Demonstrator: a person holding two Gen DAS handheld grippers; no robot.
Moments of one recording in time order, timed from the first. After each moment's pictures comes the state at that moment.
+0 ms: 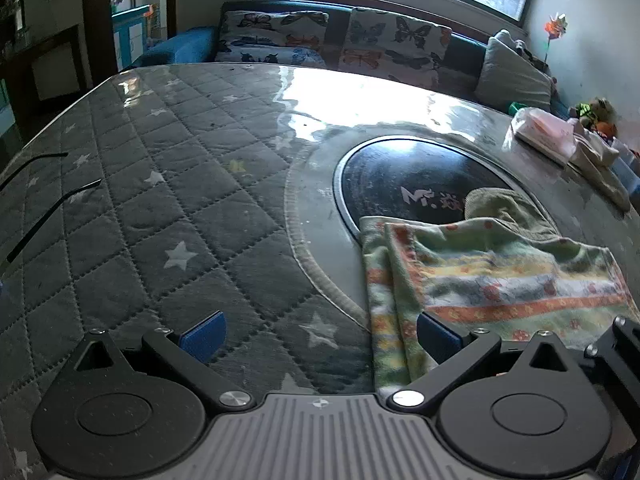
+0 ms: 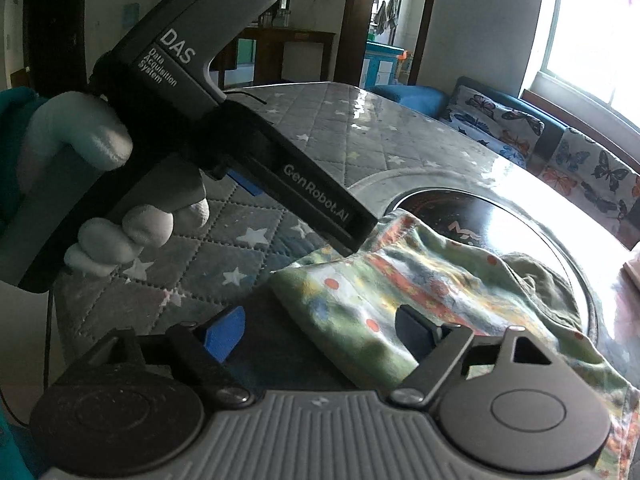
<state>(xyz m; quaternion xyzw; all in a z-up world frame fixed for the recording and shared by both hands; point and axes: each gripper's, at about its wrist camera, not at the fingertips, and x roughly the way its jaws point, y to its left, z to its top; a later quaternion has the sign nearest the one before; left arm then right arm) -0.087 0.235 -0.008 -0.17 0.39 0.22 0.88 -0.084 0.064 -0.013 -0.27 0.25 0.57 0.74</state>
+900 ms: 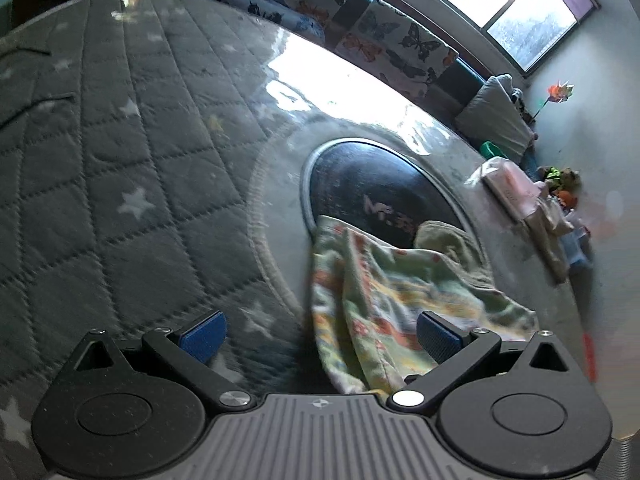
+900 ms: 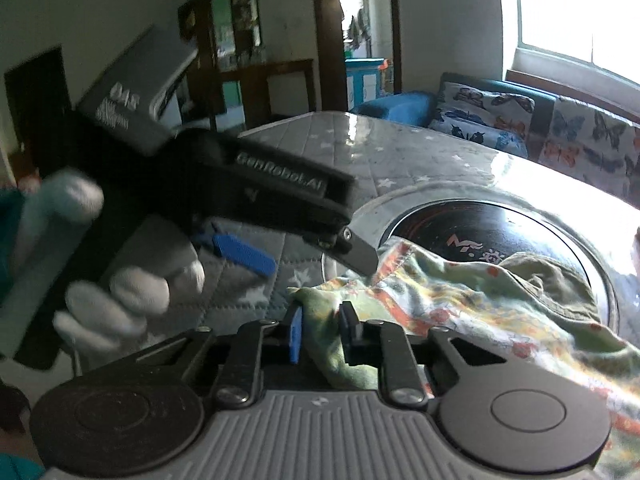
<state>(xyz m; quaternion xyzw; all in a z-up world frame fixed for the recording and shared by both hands) -0.089 0.258 -0.003 -0.36 0.38 0.15 0.84 -0.049 0.055 0.007 -0.15 0.28 0.58 0.75</state>
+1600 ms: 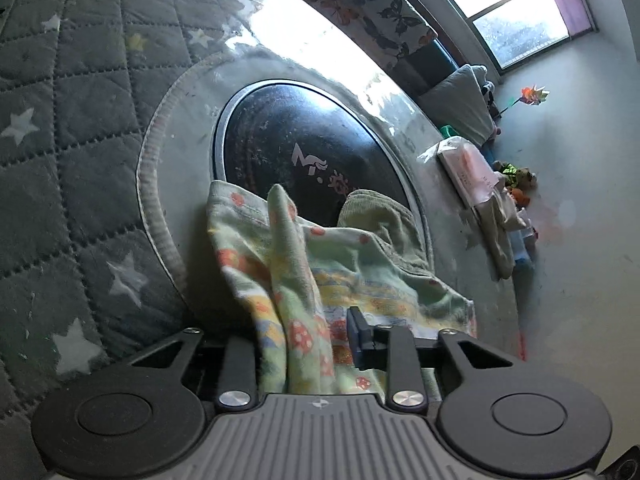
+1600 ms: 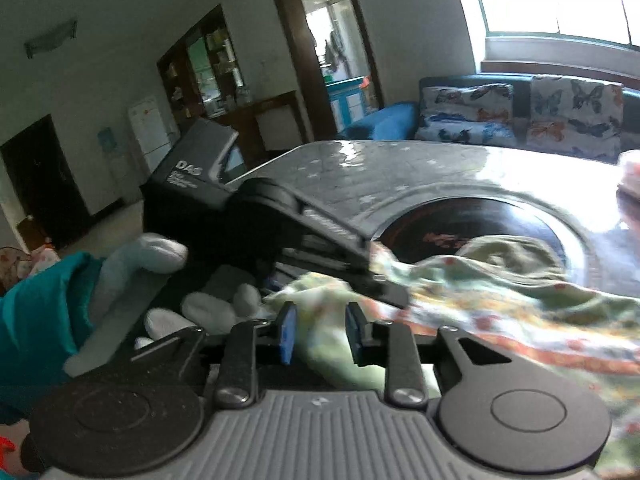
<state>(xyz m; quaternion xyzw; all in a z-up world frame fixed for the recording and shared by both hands) -0.044 0.237 -0.021 -0.44 0.38 0.08 0.81 -0.013 -0.005 0.021 -0.06 0.30 0.57 0.76</state>
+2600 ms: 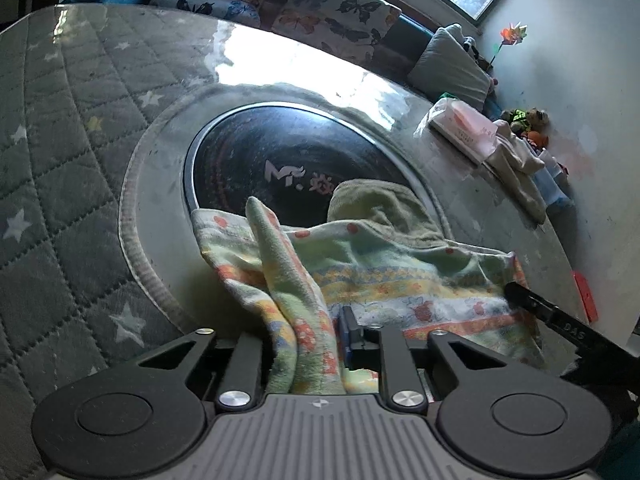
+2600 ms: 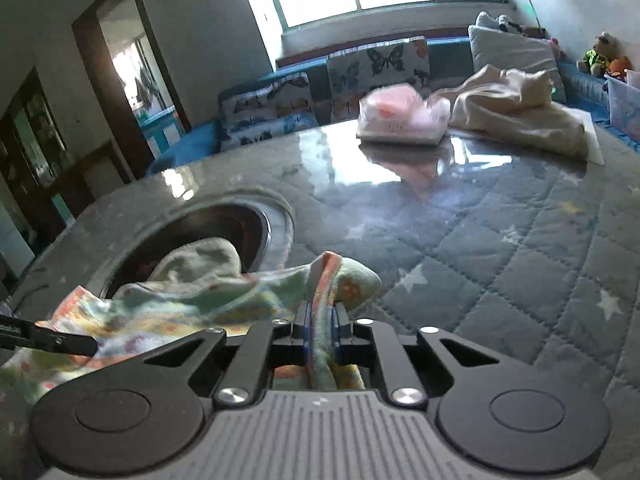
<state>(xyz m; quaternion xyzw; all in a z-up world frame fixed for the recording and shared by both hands) -0.033 0.204 0.000 -0.28 0.41 0.09 0.86 0.114 -0.111 -0.016 0.03 0.35 0.34 0.87</state>
